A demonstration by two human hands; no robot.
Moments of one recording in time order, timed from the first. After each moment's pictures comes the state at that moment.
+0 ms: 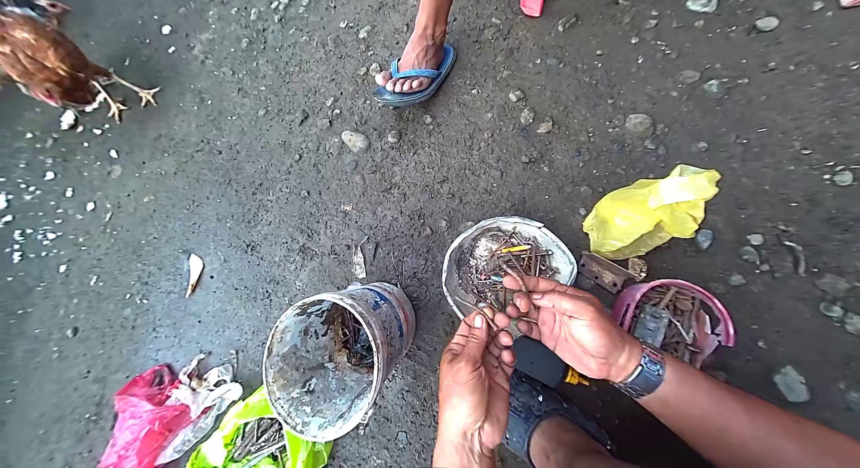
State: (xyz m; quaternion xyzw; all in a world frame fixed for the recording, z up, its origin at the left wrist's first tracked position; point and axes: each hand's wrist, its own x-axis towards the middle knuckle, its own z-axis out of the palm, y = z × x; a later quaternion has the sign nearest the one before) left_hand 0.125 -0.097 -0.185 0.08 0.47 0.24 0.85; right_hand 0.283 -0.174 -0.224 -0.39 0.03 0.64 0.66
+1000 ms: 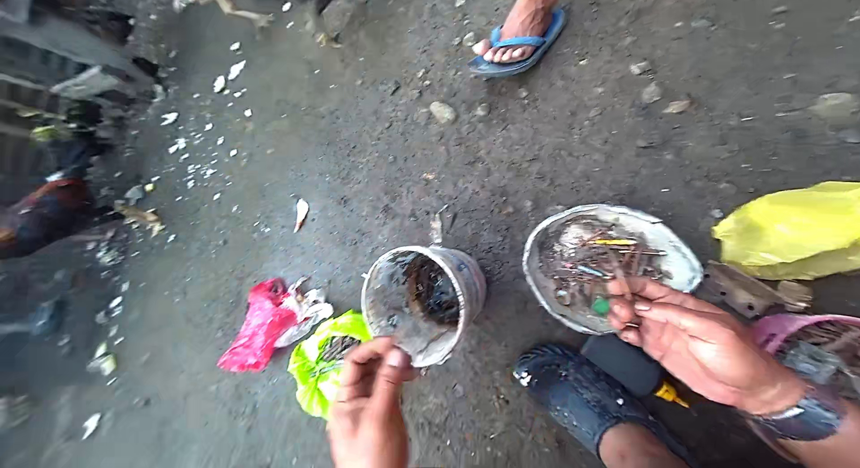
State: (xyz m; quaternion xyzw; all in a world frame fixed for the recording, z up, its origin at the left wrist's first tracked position) left_hand -0.042 -0.051 -0.110 0.50 0.55 0.44 0.50; right_hand 0.281 -0.176 -0.237 -0.42 -0.11 0.66 0.62
